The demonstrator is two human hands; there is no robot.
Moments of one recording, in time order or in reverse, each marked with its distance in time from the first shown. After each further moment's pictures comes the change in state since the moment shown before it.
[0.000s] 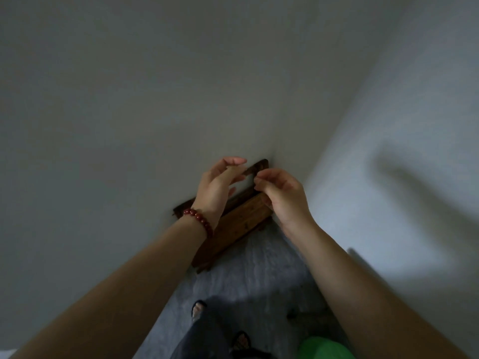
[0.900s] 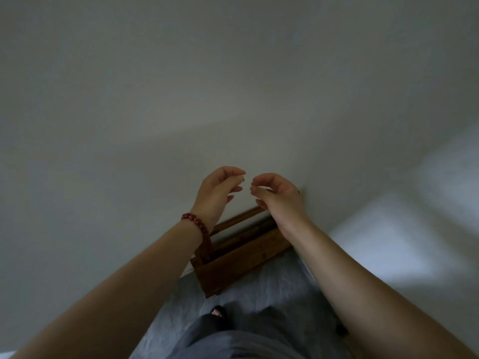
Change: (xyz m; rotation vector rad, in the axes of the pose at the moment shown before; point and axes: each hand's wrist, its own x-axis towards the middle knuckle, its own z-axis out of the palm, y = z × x) left_hand 0.155 0.022 -0.063 0.080 0.147 -0.014; right_hand 0.170 -0.005 0.080 -0.127 -0.205 0.068
